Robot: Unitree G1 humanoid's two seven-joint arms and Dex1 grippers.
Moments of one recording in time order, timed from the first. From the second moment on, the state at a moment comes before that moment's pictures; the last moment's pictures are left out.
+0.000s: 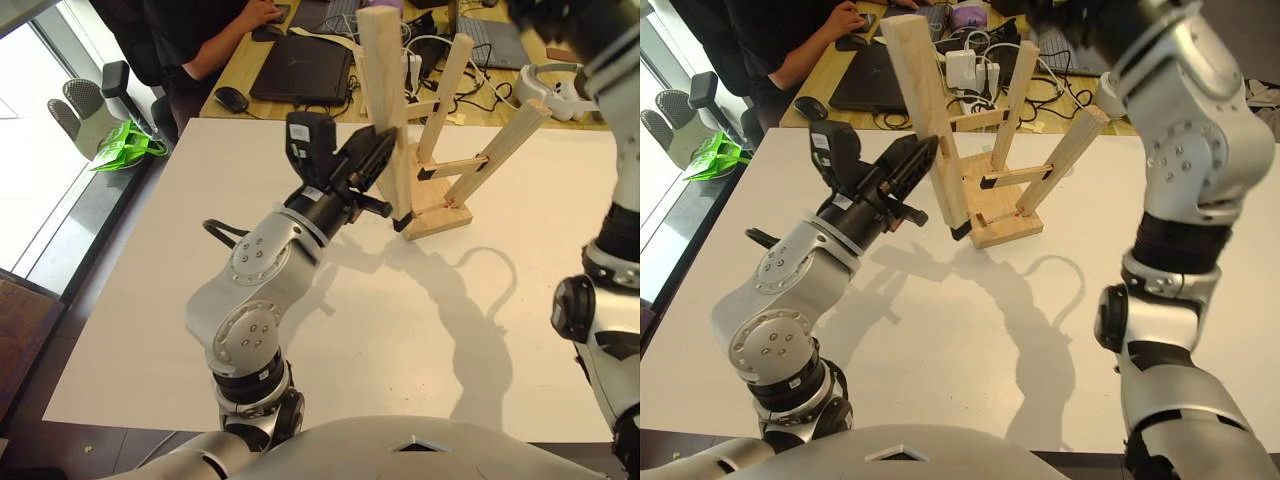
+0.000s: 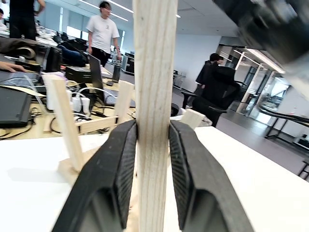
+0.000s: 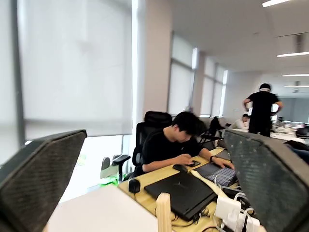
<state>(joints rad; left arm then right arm) -0.32 -0.05 0.00 -0.78 -0.54 1.02 -0.01 -0.83 -0.49 -0.18 -0.15 0.65 0.68 0.53</state>
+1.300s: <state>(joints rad) -0.42 0.02 0.02 -0.68 -0.55 0.96 -0.01 -0.46 -0.23 0.21 -0.22 0.39 0.59 0.40</state>
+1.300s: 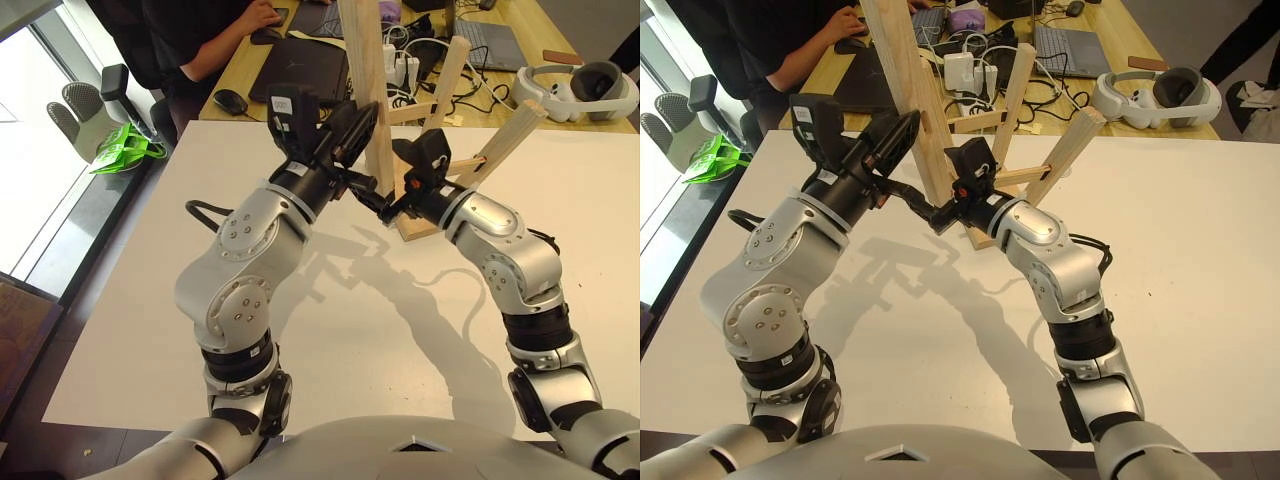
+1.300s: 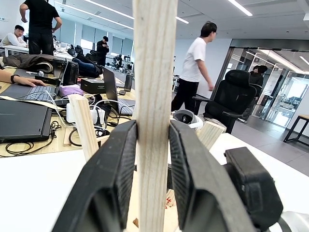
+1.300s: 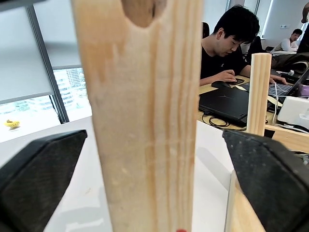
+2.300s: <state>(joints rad) -0.41 0.04 0.01 -0.70 -0.55 0.96 0.01 -0.52 -0.31 0.20 -0.18 0.29 0.42 0.62</state>
